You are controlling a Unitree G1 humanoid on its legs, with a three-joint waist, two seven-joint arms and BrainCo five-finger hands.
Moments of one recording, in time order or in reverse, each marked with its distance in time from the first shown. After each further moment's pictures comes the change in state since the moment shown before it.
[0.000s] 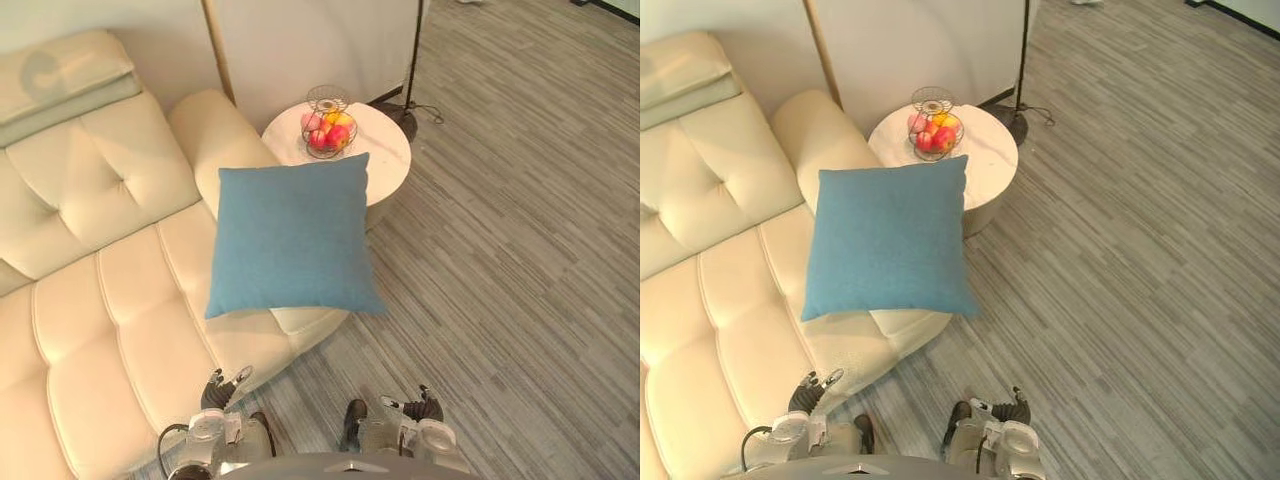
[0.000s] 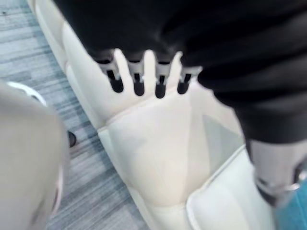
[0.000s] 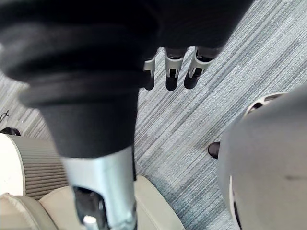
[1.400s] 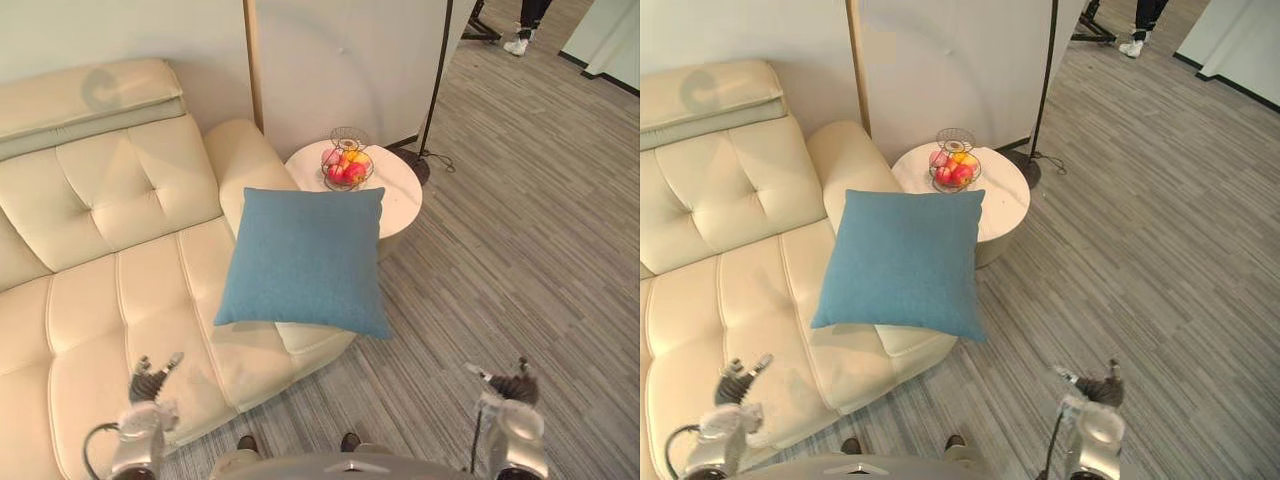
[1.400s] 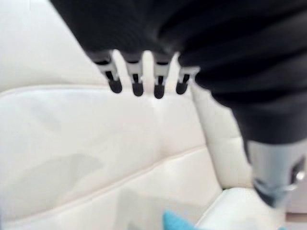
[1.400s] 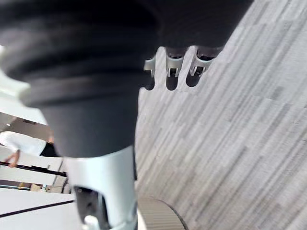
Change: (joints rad) left arm 0.014 0.248 0.201 -0.260 -0.104 0.004 0.007; right arm -0.016 -0.207 -0.268 -0.332 0.119 -0.020 -0.002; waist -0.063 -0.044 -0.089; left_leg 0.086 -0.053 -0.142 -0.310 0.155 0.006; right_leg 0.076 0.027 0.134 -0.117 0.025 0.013
